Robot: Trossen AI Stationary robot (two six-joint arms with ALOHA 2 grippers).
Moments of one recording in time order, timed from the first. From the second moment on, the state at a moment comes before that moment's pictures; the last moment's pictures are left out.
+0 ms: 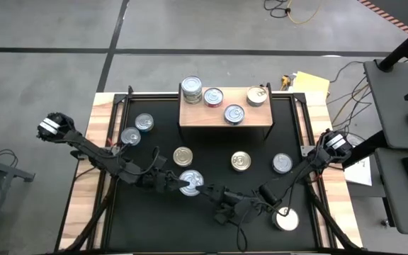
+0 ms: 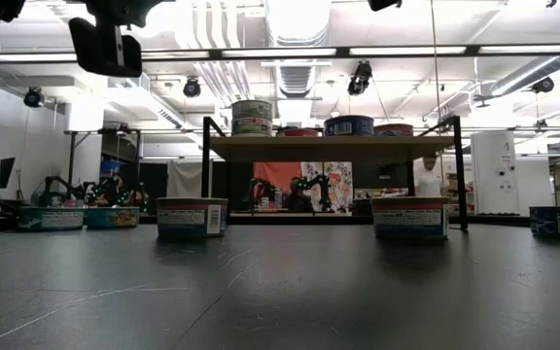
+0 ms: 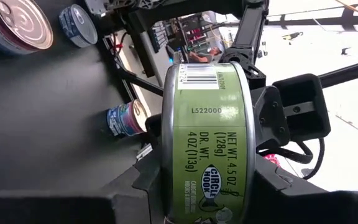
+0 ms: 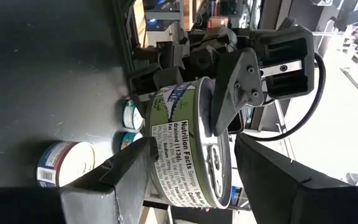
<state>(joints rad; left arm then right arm) -0.51 1.29 0.53 0.77 -0.43 -1.27 0.55 1.83 1.32 0.22 0.84 -1.34</state>
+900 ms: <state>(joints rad) -0.51 1.29 0.53 0.83 -0.41 -1.22 0.50 1.83 1.34 0.22 0.88 -1.35</state>
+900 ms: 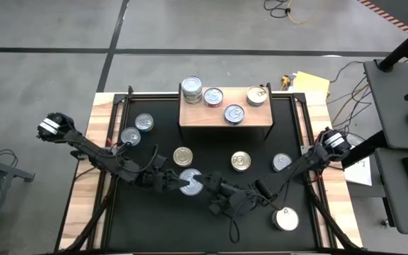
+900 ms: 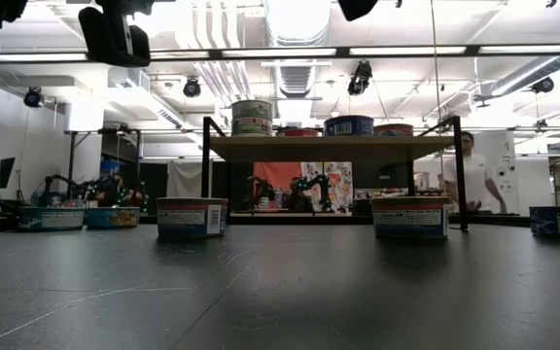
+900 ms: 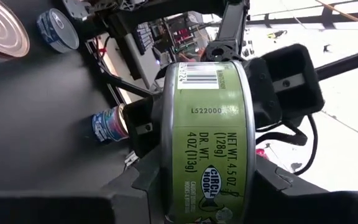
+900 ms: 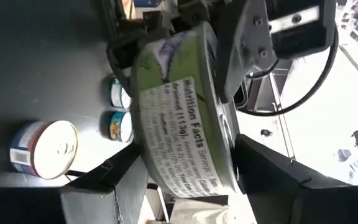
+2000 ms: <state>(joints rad) -0.47 1.24 0.53 0.83 -0.46 -0.75 0.50 1.79 1.34 0.22 0.95 -1.34</state>
